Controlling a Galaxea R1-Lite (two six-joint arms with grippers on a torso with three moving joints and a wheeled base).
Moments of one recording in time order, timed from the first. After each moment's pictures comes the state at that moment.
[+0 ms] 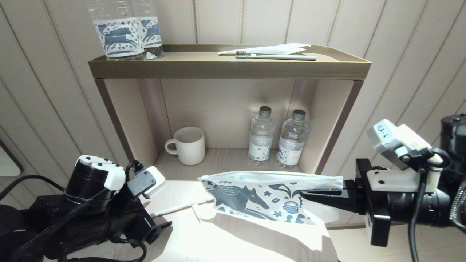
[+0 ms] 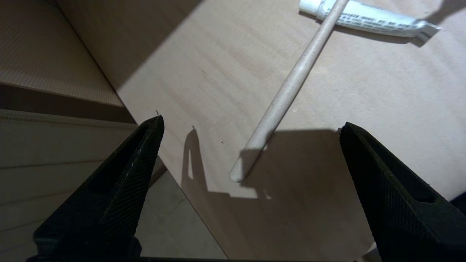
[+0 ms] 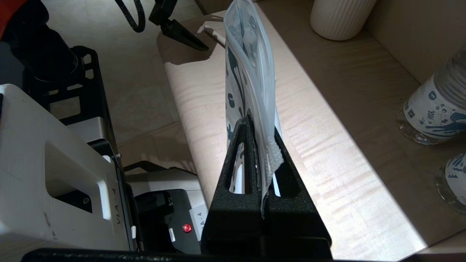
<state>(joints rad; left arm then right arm) -0.52 1.57 -0.53 -0.32 0.08 0.38 0.45 1.31 -0.70 -0.31 0.66 -0.26</state>
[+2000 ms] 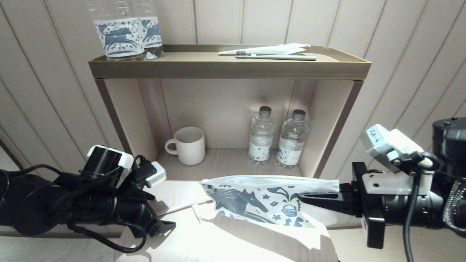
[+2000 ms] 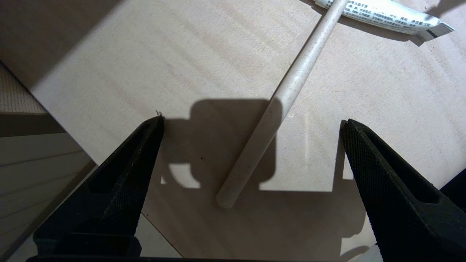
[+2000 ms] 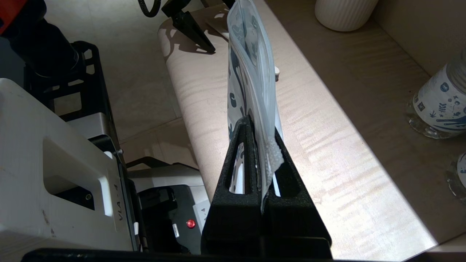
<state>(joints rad) -0.37 1.71 -0.69 -0.12 -0.23 0.38 0.45 1.33 -0.69 -0.31 0.66 -0.26</state>
